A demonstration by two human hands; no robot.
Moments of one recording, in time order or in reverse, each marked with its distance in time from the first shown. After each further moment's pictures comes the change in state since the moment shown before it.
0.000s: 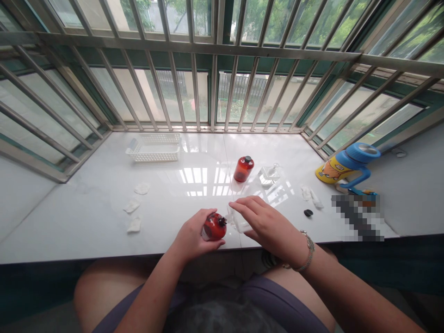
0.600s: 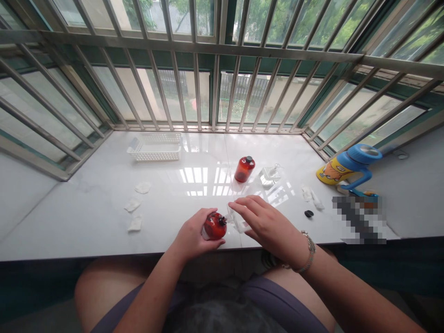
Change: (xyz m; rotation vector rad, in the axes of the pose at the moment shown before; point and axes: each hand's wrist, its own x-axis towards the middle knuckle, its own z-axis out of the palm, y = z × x) left_hand -0.001 -0.003 0.000 -0.026 -0.001 -0.006; right_hand 0.004 -0.003 -0.001 -0.086 0.011 -0.050
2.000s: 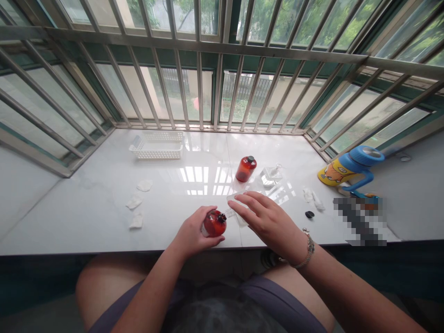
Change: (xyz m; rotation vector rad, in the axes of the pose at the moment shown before) left_hand 0.002 -0.001 -0.002 -0.037 0.023 -0.022; right_hand 0.003 0.003 0.000 -0.199 0.153 -0.120
